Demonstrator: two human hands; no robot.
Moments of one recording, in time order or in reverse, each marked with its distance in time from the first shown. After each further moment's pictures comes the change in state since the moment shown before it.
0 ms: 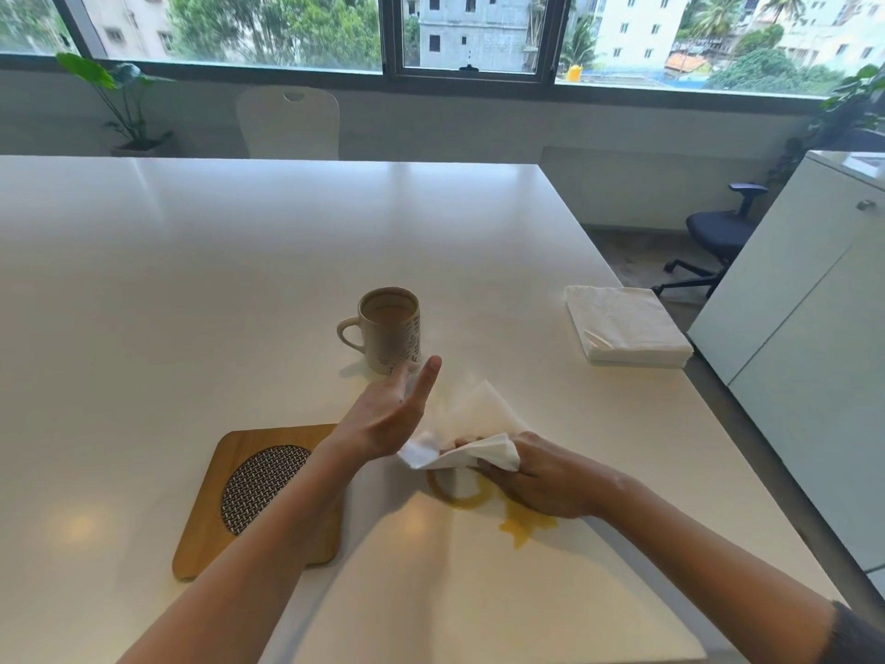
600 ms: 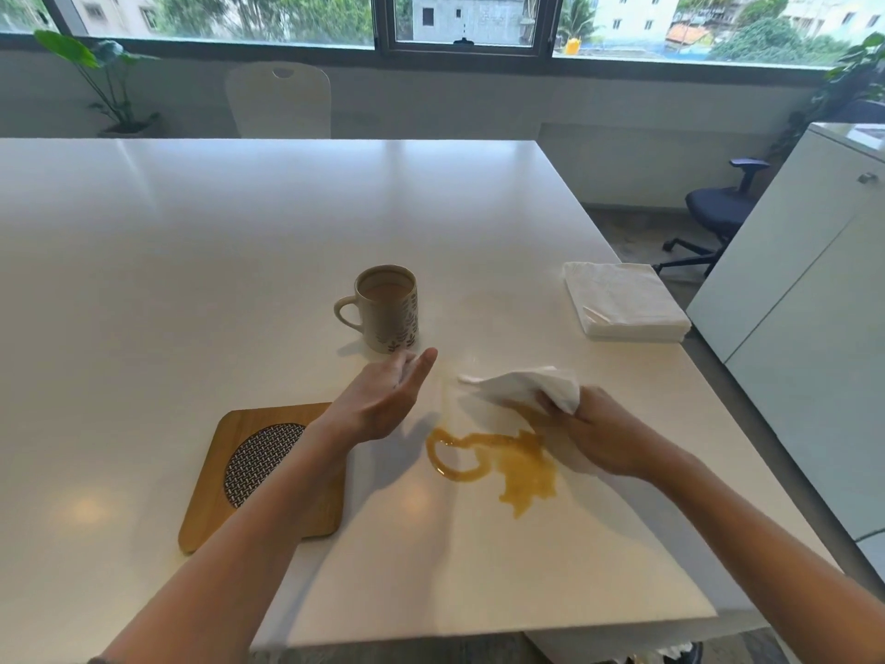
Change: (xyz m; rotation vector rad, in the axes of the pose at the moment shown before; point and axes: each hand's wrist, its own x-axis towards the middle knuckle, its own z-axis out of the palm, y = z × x) left_hand -0.001 -0.010 -0.002 0.075 -0.028 0.036; right_hand -0.039 0.003 -0.029 0.152 0.358 0.401
